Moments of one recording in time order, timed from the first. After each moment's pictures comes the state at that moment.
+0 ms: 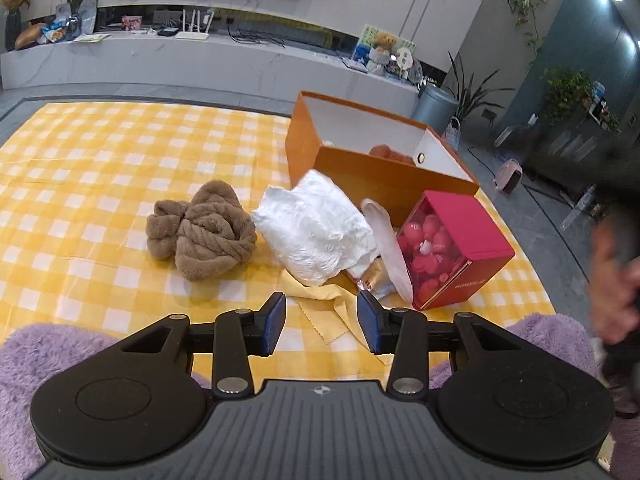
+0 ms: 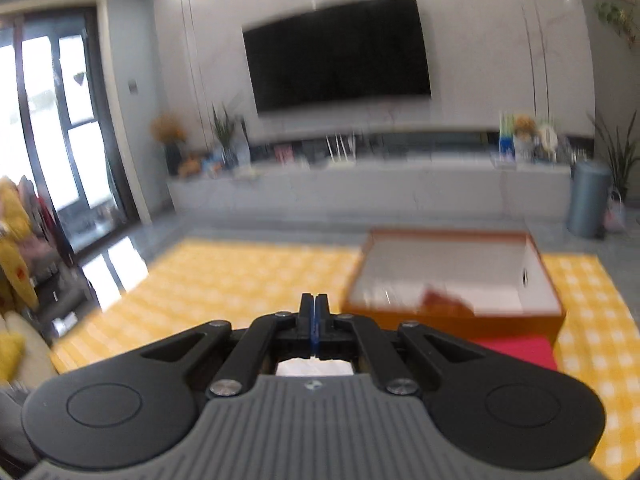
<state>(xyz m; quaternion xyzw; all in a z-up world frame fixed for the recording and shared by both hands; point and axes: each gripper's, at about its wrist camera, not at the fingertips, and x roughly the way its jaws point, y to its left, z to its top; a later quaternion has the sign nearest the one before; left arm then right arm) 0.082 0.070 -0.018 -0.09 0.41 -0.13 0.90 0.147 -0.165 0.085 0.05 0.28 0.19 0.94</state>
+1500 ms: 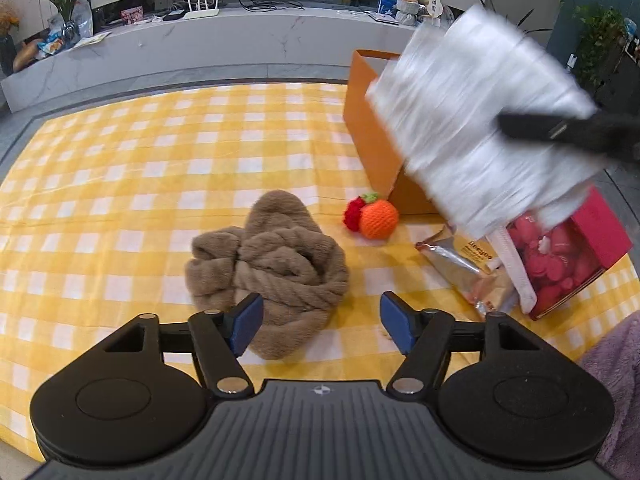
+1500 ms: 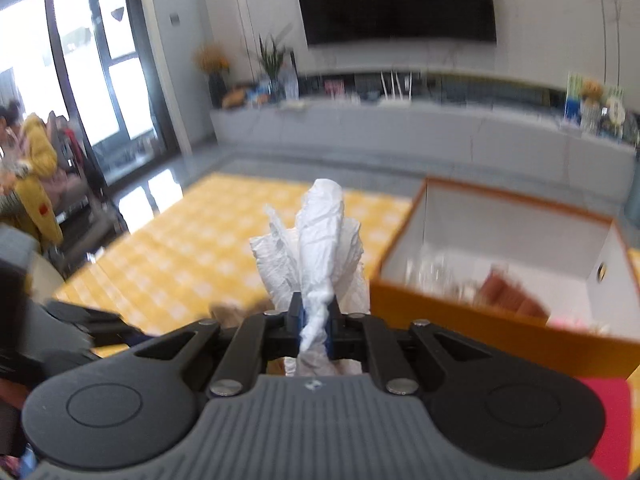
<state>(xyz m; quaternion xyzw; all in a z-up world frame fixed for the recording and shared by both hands) 0.181 0.094 -0.057 0.00 0.46 -0.09 0.88 0.235 -0.137 0.056 0.02 0.33 0.28 0.90</state>
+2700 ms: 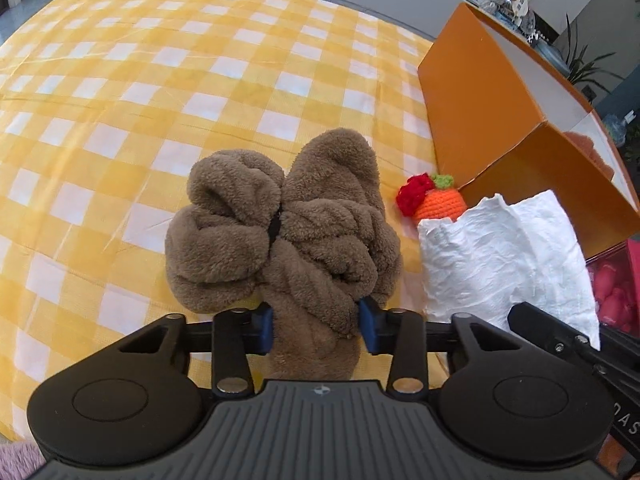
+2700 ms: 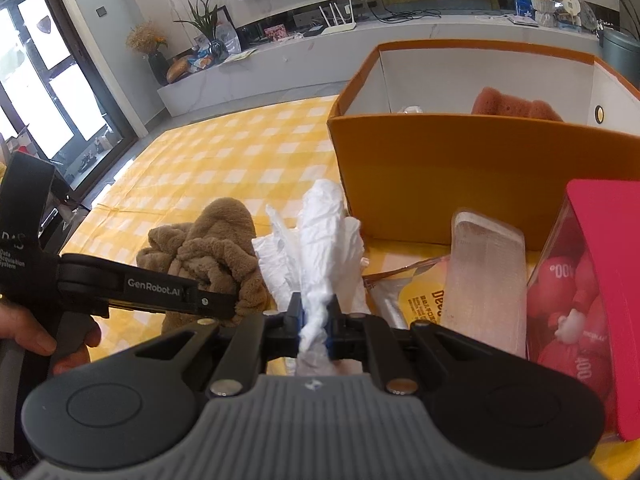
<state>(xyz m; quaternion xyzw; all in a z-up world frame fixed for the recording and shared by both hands) 0.243 0.110 -0.122 -0.14 0.55 -0.03 0.82 0.227 -0.132 -0.039 0.09 0.44 0.21 0.87</state>
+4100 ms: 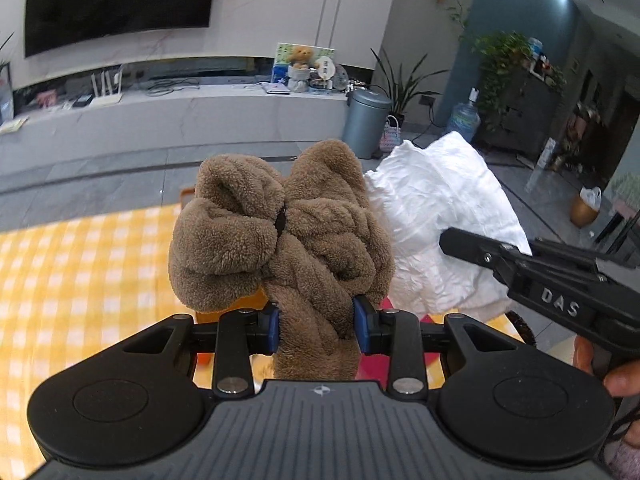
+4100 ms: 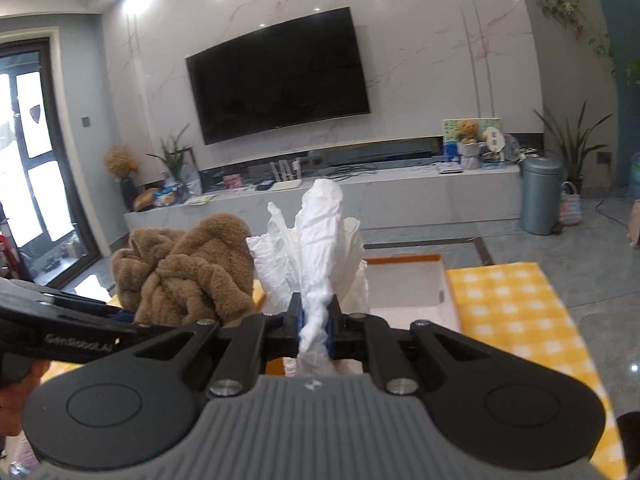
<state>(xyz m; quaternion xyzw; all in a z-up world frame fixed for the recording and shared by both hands) 0.203 -0.063 0.061 0.00 0.37 -0.22 0.90 0.171 -0.276 0.124 0.08 0.25 0.12 0.96</state>
